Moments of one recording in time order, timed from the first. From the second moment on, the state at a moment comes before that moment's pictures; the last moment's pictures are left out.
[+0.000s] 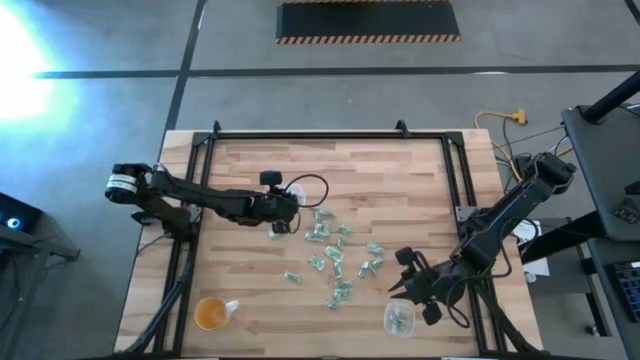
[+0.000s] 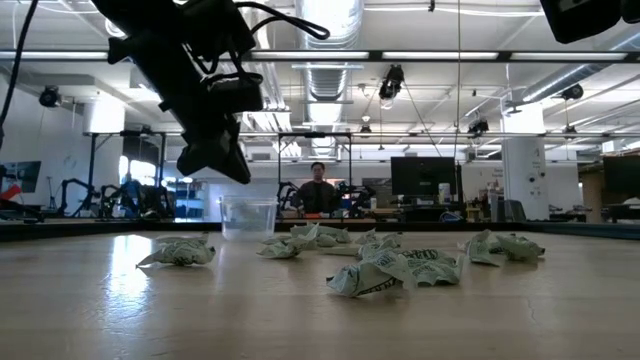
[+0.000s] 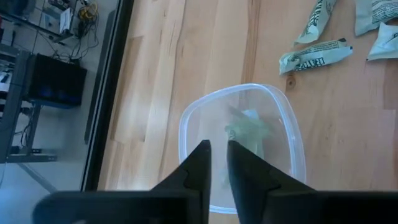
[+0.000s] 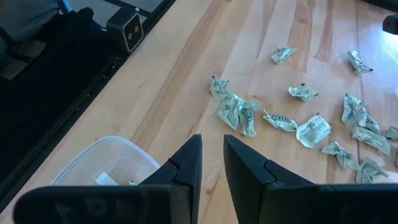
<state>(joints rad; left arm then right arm) -0.03 1.47 0.81 -0.30 -0.65 0.14 0.78 1.27 0.76 -0.23 0.37 0.21</state>
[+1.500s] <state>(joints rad) -0.03 1.41 0.81 -0.29 -0.67 0.11 0.42 1.27 0.60 -0.25 0.42 0.34</state>
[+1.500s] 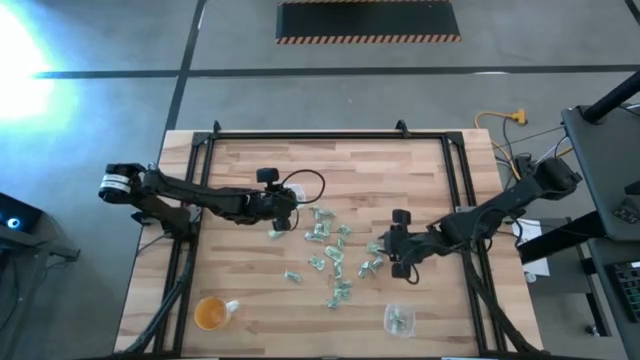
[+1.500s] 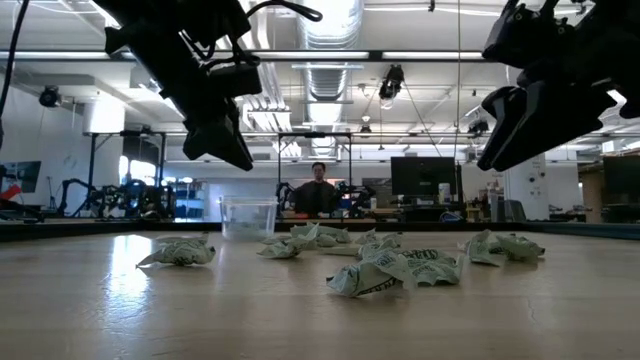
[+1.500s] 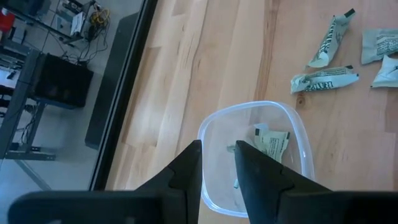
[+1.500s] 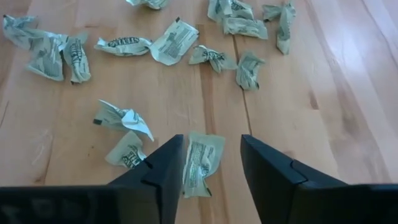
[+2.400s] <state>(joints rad) -0.03 1.41 0.81 -0.29 -0.67 0.11 0.30 1.50 0.61 -0.18 0.23 0.29</state>
